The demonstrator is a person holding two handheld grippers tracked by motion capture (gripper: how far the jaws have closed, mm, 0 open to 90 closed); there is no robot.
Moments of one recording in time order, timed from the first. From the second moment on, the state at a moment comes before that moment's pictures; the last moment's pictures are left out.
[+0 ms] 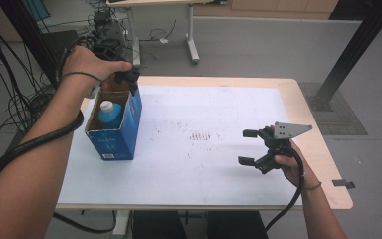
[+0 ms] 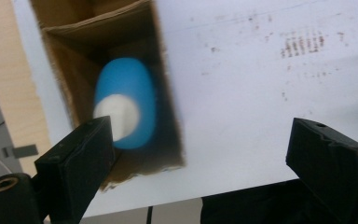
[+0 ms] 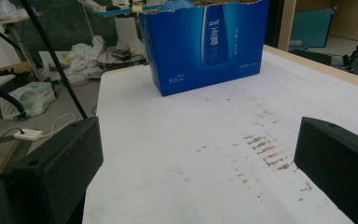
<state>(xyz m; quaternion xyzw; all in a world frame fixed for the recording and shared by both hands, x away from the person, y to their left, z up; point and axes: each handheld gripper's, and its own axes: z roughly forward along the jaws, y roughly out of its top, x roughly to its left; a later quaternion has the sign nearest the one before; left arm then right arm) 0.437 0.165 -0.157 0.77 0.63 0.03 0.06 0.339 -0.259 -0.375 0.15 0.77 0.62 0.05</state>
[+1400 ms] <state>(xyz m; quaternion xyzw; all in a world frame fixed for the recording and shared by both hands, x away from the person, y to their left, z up) 0.391 0.053 -0.235 0.85 0.52 0.01 0.09 0.349 -0.261 -0.372 0.19 0.76 0.61 0.07</state>
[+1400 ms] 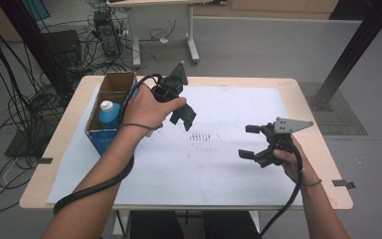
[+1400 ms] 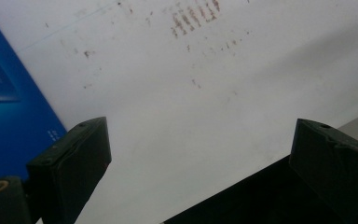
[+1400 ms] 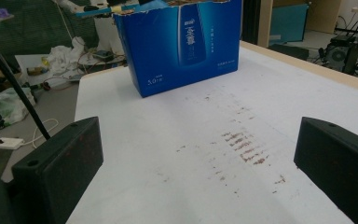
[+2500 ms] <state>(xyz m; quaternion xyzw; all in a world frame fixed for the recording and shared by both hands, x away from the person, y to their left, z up) 0.392 0.047 -0.299 0.85 0.52 0.00 0.05 0.351 -0.261 -0.373 0.19 0.77 0.60 0.07</state>
